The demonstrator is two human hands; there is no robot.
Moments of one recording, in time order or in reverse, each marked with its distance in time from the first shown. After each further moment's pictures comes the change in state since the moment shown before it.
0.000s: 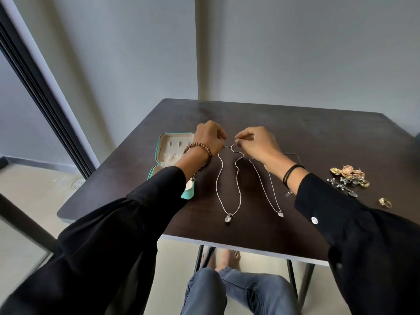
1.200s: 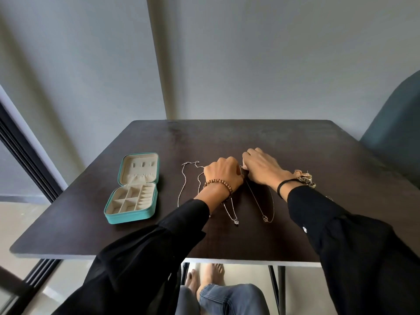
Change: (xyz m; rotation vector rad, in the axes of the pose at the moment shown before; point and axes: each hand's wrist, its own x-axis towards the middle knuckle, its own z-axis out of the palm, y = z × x) left_hand -0.041 0.100 0.095 0.371 -0.080 0.115; right_hand -0.018 0.059 -0.096 -0.982 -0.168 -0.245
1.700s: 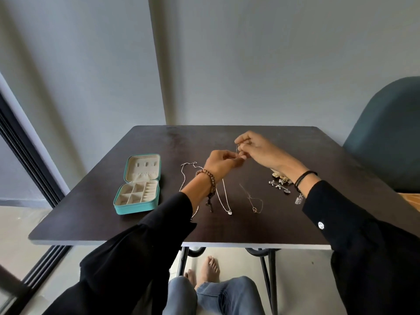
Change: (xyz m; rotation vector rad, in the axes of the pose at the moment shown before) left_hand -0.012 -0.004 -0.037 -1.011 -0.192 -0.051; right_hand -0.037 0.000 -0.066 1.066 0.073 0.051
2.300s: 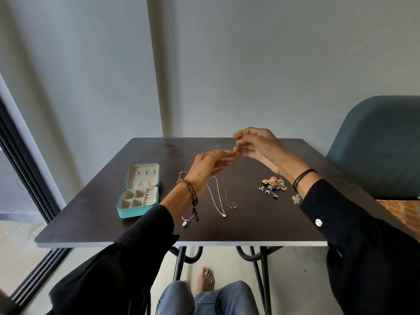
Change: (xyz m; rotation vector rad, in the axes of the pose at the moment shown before) left_hand -0.065 0.042 -0.021 -0.363 -0.080 0.086; right_hand -0.040 -0.053 -0.028 0.501 0.038 -0.027
